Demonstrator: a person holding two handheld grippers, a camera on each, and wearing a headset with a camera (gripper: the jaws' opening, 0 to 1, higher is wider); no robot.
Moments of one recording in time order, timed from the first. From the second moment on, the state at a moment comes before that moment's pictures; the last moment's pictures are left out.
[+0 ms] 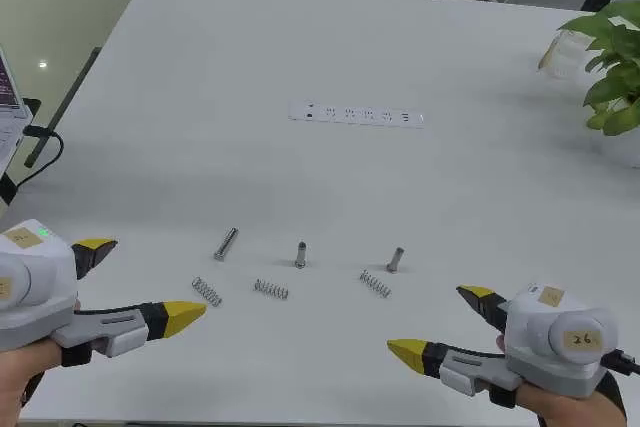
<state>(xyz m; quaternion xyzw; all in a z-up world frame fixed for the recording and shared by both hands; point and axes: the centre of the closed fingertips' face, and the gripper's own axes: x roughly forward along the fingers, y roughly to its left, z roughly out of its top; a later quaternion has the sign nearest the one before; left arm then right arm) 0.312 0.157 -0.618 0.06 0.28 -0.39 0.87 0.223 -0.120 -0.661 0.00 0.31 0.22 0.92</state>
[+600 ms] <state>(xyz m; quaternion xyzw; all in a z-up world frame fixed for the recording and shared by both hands) 0.316 0.154 -0.616 0.06 0.28 -0.40 0.87 0.225 -0.117 -0.661 0.00 0.31 0.23 0.92</state>
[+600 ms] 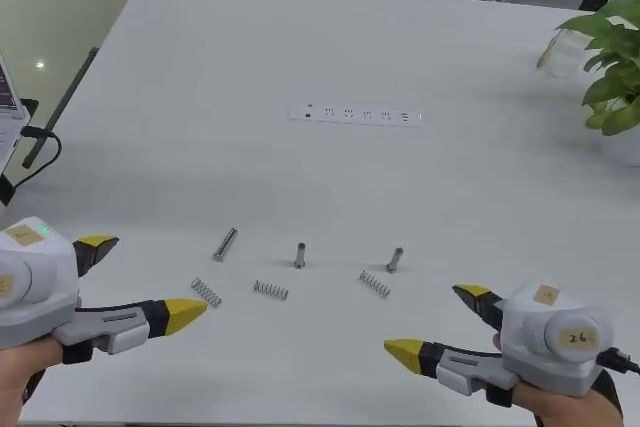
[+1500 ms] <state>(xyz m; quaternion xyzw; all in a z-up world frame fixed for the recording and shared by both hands) 0.308 0.160 -0.617 0.06 0.28 -0.40 0.87 0.219 -0.112 -0.662 -0.01 0.32 0.24 0.92</state>
